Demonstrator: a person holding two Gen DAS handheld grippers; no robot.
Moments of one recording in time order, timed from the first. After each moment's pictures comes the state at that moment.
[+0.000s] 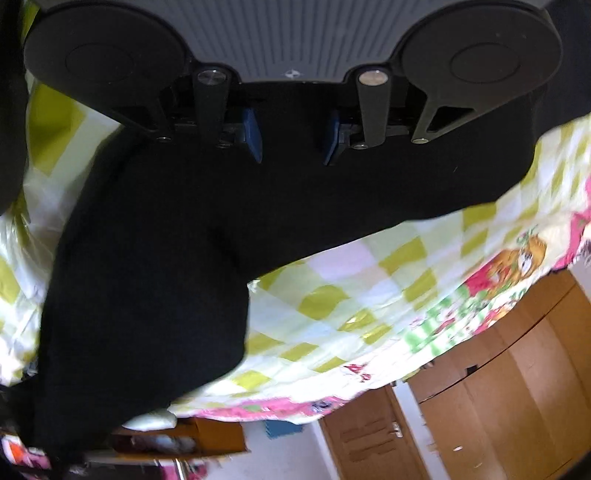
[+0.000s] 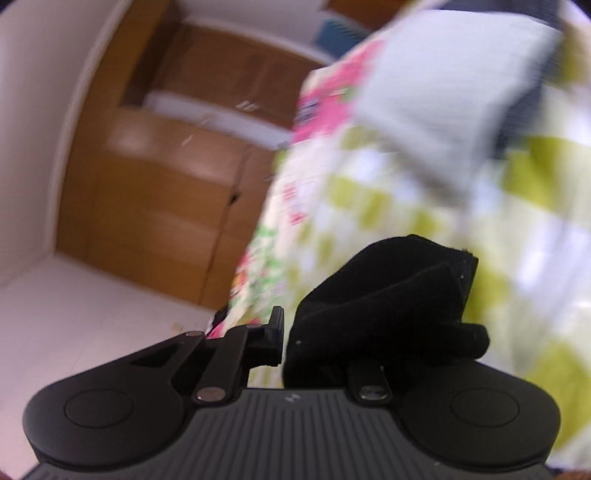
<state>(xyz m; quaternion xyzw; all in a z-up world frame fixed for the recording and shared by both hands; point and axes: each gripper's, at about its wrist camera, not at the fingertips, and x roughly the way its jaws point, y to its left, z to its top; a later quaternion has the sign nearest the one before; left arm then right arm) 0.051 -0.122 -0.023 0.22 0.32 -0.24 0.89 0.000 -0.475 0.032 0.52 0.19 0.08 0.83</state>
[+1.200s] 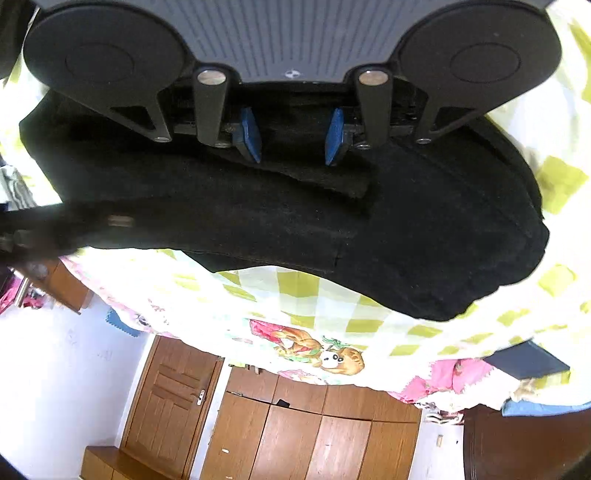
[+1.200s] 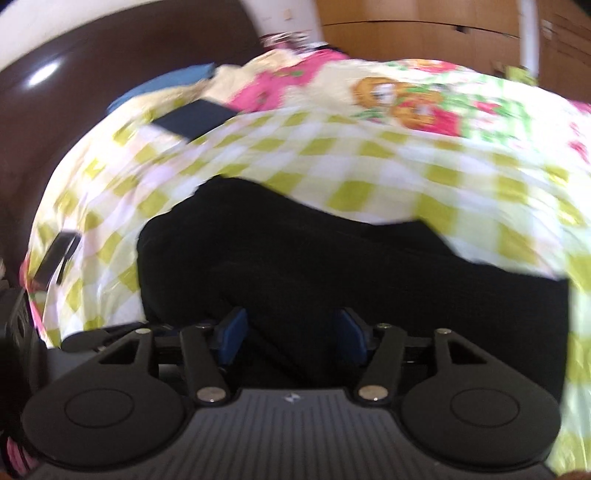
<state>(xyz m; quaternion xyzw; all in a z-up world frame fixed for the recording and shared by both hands) 0.020 0.132 -0.015 -0.09 0.32 -0.08 0.94 0.057 -0.103 0.039 0.00 0.40 0.25 0.88</state>
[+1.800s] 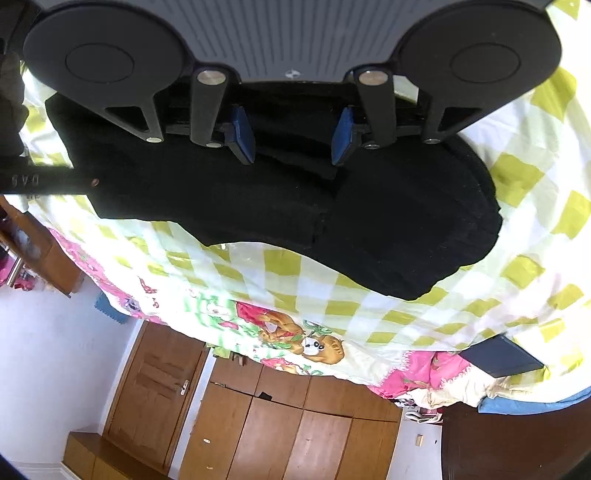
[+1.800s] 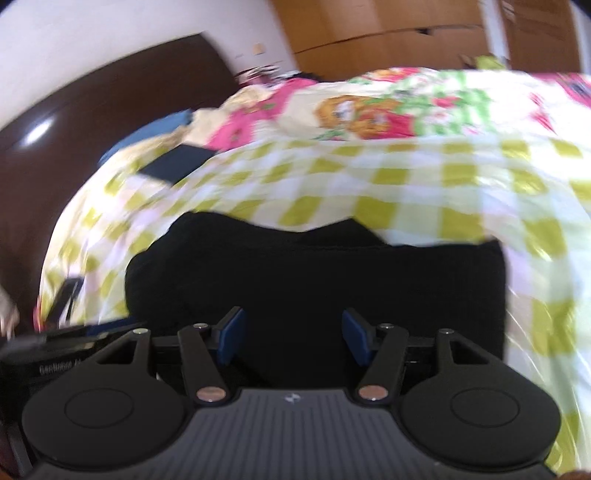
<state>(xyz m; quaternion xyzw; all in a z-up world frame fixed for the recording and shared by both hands) 0.013 0.156 0.017 -0.12 0.32 -0.05 0.94 0.058 -0.140 0.035 0.04 0.36 0.30 0.88</state>
